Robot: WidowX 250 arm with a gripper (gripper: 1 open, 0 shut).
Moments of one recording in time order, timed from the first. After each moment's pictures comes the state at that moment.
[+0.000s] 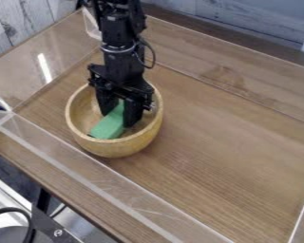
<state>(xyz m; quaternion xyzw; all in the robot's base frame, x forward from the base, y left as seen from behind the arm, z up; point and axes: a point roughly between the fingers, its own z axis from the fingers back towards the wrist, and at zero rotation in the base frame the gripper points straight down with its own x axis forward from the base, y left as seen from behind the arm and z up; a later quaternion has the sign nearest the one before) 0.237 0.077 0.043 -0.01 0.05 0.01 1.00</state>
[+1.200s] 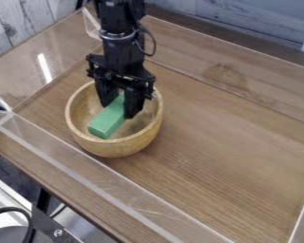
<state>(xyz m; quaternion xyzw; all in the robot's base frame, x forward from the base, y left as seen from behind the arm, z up) 0.241 0.075 0.060 -0.01 0.04 0.02 1.00</state>
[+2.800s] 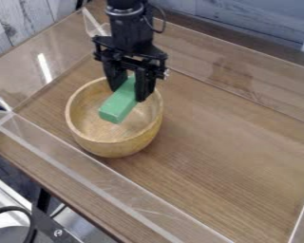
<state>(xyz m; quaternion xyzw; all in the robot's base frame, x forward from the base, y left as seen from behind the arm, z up) 0.253 0.047 0.086 -0.03 0.03 0.01 1.00</state>
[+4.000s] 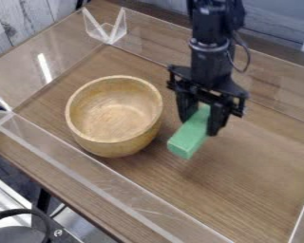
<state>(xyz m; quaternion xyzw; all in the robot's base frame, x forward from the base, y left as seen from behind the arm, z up) 0.267 -0.045 0.061 -0.04 0.04 -0.06 1.00</state>
